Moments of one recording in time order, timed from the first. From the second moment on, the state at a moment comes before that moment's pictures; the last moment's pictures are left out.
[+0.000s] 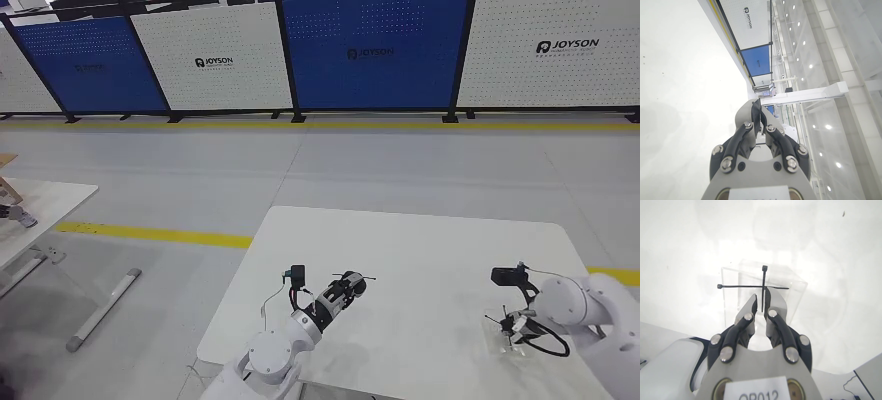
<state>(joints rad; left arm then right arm) 1.57 -1.25 -1.19 -1.75 -0.21 -0.01 -0.16 -0.83 -0.87 0.82 -1.39 -0.58 0.21 1.39</state>
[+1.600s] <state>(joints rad) 1.57 -1.25 -1.19 -1.75 -0.21 -0.01 -0.16 -1.15 -0.78 1.15 -1.60 -0.42 0.08 1.07</state>
